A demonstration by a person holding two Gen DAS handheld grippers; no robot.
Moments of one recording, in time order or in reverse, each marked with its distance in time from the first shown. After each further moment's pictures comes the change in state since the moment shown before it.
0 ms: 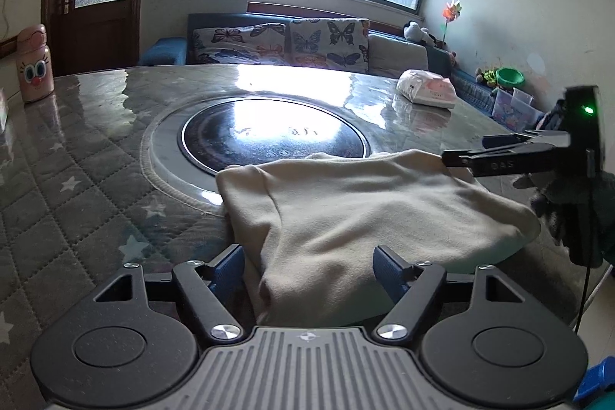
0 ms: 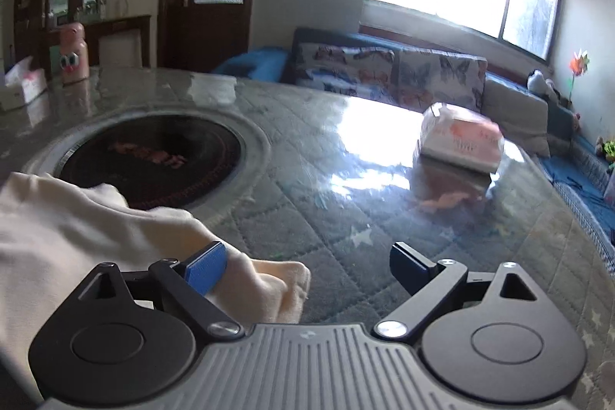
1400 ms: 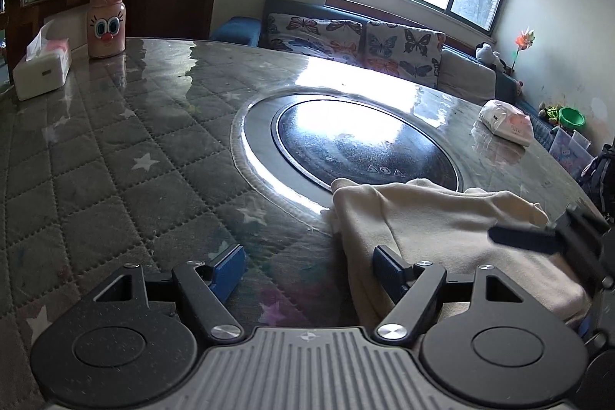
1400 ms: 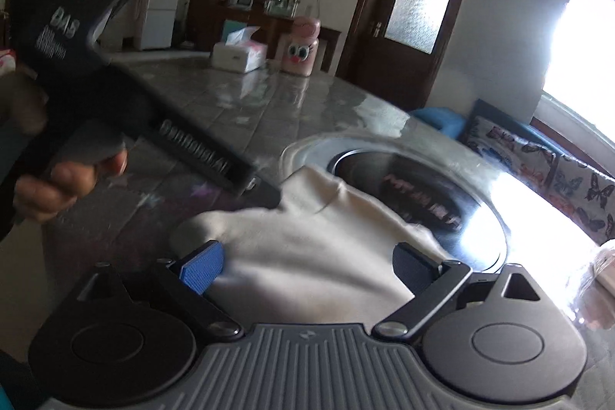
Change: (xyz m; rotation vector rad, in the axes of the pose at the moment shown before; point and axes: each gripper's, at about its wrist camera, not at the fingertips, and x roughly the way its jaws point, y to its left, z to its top) left arm 0.015 0.054 0.010 -0.177 0.020 0.145; right arm -0.044 0.175 -0.019 -0.397 -0.096 0.401
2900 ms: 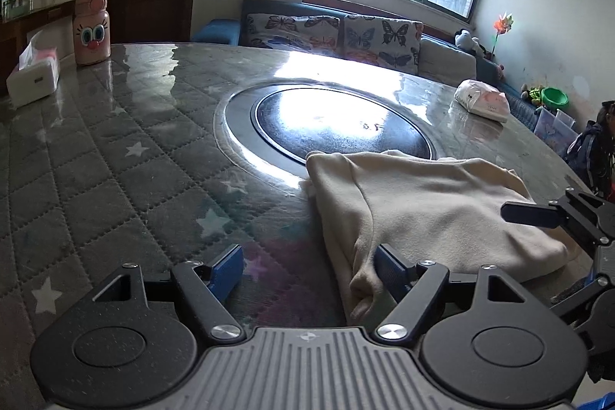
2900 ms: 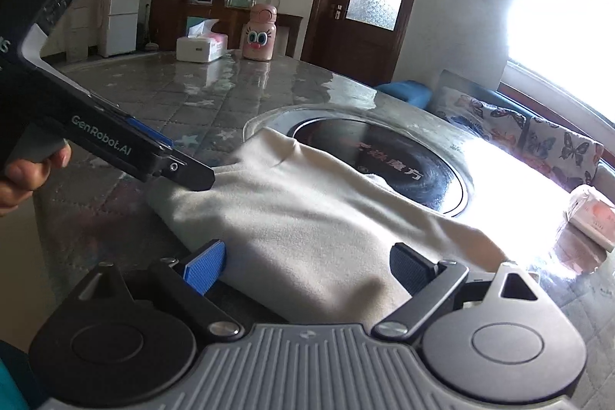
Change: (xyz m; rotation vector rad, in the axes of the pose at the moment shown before) left arm -0.020 -0.008 -0.019 0.063 0.004 -0.037; right arm -0.035 -0.020 -0.023 0.104 0.015 -0.091
